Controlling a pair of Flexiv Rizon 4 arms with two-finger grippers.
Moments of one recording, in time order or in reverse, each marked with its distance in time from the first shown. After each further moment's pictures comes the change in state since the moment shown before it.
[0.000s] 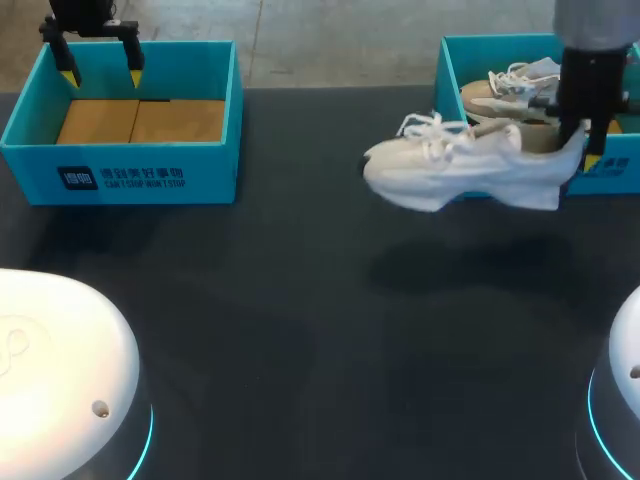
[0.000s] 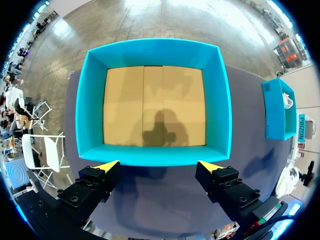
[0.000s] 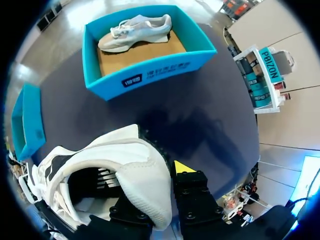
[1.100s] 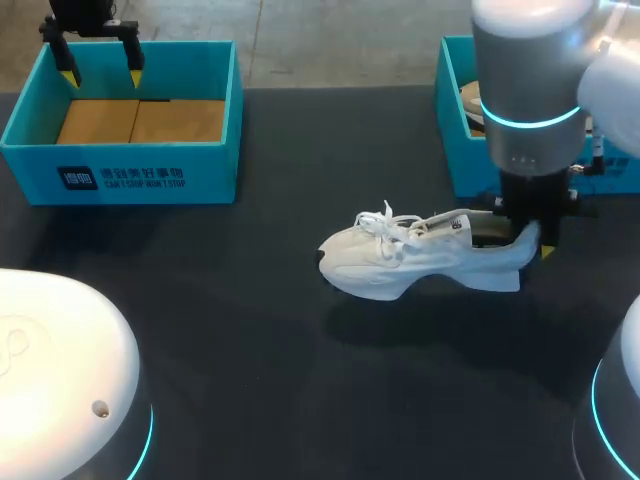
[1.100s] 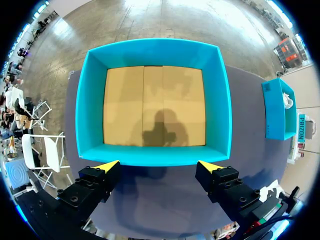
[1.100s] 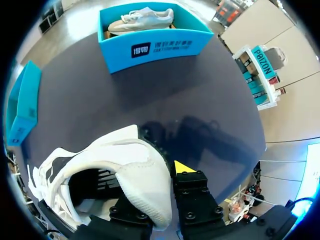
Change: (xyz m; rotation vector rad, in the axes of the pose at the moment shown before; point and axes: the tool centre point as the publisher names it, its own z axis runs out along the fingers) left arm 0.000 0.000 0.000 0.000 0.000 0.000; right arm 0.031 -0.105 0.047 -0.114 -0.030 0.024
